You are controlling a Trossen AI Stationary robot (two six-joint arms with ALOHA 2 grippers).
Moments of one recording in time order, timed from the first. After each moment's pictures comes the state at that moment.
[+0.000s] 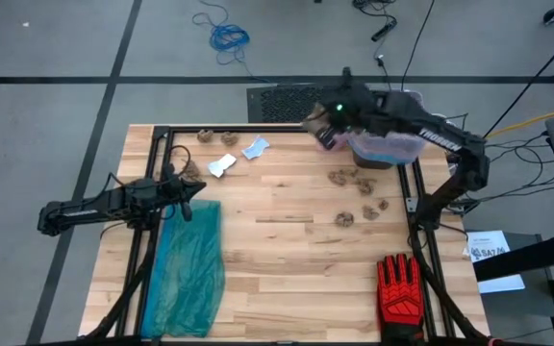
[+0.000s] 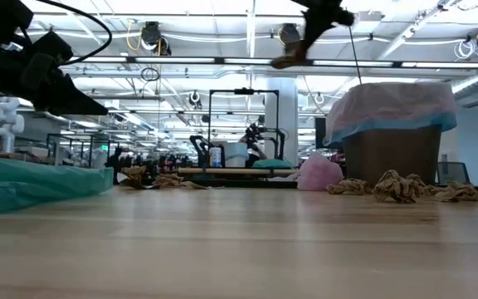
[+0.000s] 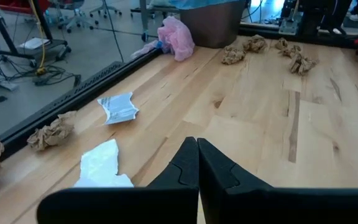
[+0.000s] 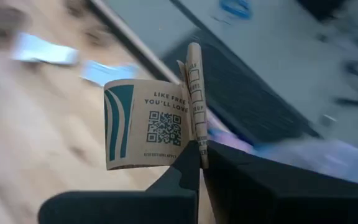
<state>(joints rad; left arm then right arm) 0.12 0.04 0.12 -0.38 -0.29 -0.06 -0.38 1.57 1.86 -1.21 0.42 0.22</state>
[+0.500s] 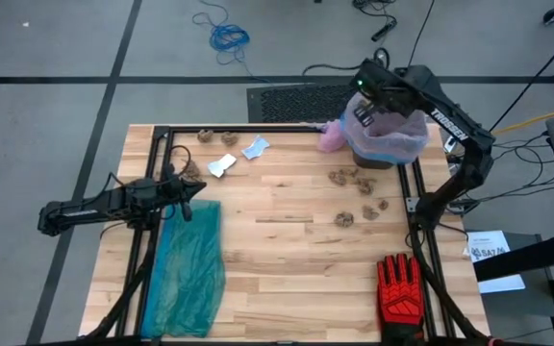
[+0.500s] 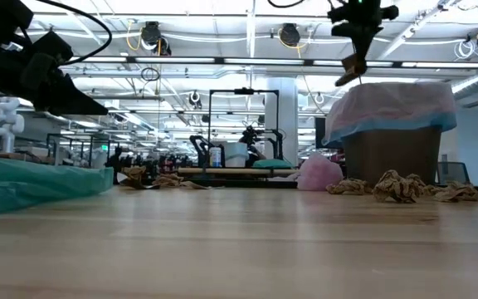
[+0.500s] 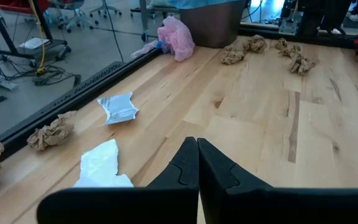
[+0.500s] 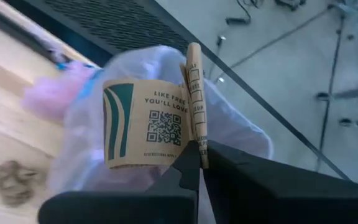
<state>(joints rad) 0.12 0.04 0.12 -0.38 -0.29 -0.07 -0.65 1.57 1.93 -1.57 0.64 0.21</state>
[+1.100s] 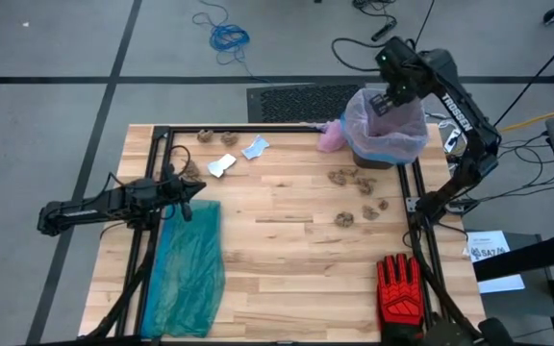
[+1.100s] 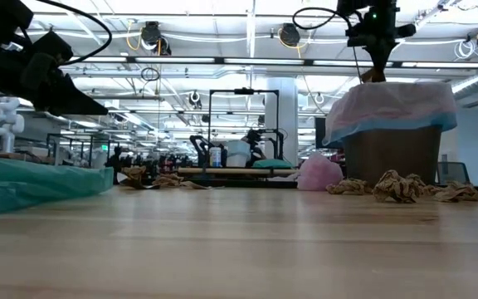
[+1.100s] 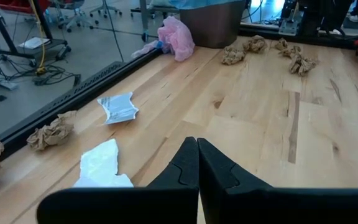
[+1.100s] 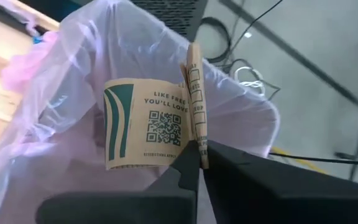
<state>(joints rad) 0.12 0.04 0.12 -0.38 -0.29 -0.07 -0.94 1.57 1.91 -1.57 0.38 0.09</state>
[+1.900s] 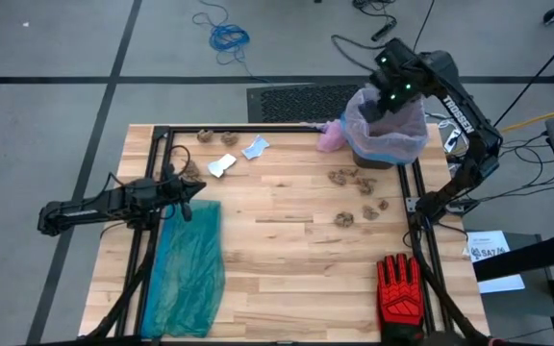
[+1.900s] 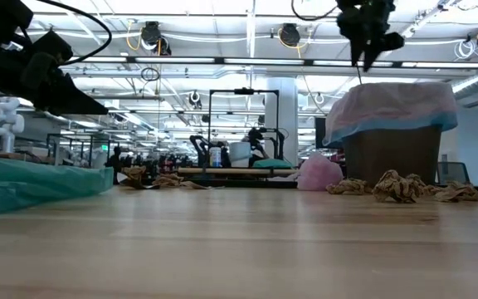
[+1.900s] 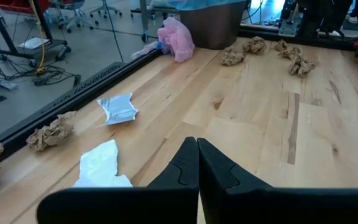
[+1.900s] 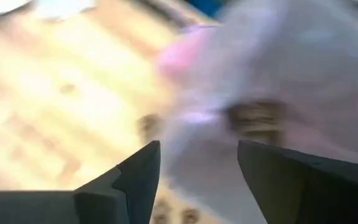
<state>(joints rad) 0.12 0.04 0.12 -0.38 -0.29 -0.07 -0.89 1.56 1.91 -1.57 -0.10 0.12</state>
